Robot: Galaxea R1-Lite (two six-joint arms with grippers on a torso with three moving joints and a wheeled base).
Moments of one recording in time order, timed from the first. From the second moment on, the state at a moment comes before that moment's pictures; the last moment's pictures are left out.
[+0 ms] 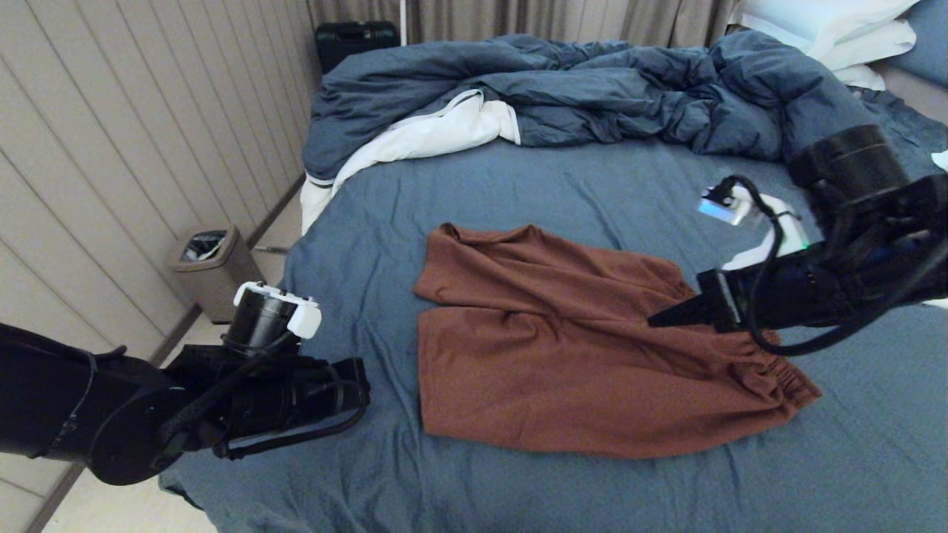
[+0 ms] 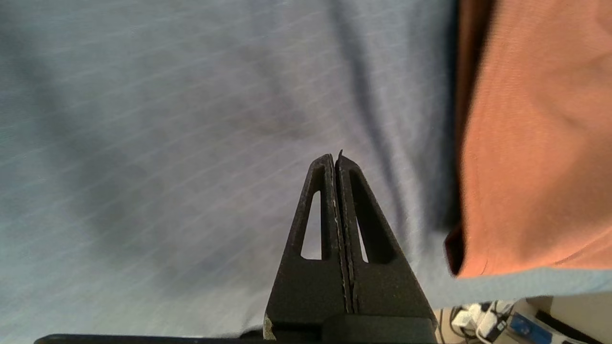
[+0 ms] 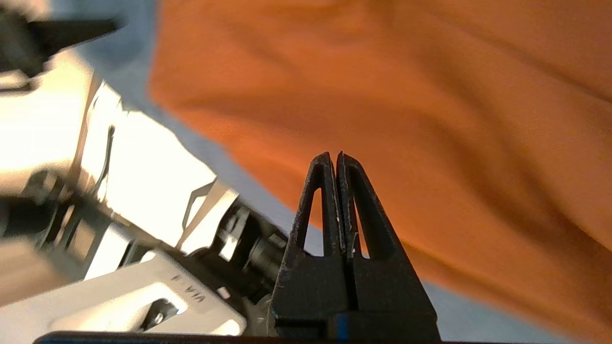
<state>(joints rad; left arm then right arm) -0.53 1.77 -0.72 -0.36 -0.01 -0.62 0.22 1.62 -1.34 0.52 0.44 0.03</state>
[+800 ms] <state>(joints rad) -0.57 1.98 -0.79 -0.62 0.15 -0.63 0.61 2.02 -1.50 0.34 0.36 0.07</state>
